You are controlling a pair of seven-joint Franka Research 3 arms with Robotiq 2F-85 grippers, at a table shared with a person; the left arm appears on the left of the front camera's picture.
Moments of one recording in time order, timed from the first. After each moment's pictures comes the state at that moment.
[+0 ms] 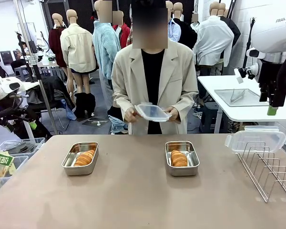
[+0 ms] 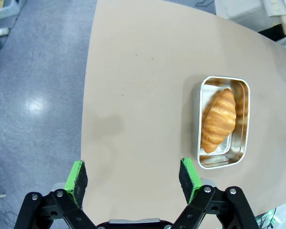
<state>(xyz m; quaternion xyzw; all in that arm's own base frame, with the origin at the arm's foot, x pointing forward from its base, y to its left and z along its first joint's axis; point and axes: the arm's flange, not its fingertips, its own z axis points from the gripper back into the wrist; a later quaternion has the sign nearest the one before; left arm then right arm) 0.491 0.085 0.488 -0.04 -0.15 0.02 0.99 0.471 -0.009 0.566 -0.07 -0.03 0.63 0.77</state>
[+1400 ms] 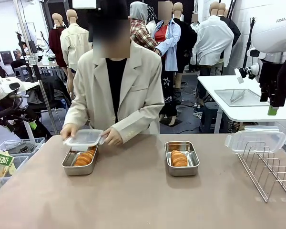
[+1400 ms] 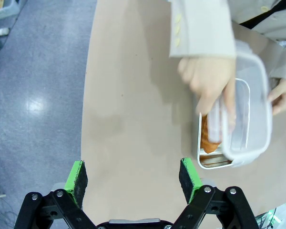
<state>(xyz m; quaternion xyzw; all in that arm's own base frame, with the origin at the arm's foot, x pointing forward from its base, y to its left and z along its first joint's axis) 0.491 0.085 0.488 -0.04 -0.15 0.02 0.99 0.471 -0.010 0.566 -0.07 -0.03 0.63 0.77</state>
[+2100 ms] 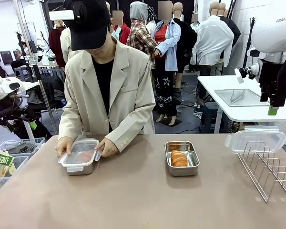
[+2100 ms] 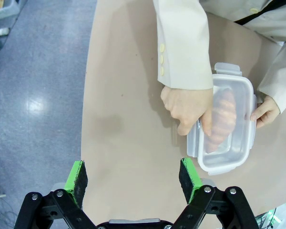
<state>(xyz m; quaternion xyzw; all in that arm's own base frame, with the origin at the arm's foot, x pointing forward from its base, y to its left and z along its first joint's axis) 0.491 0.085 0.488 -0.04 -0.15 0.02 0.99 0.470 -0.010 0.566 -0.07 -0.03 0.63 0.77</state>
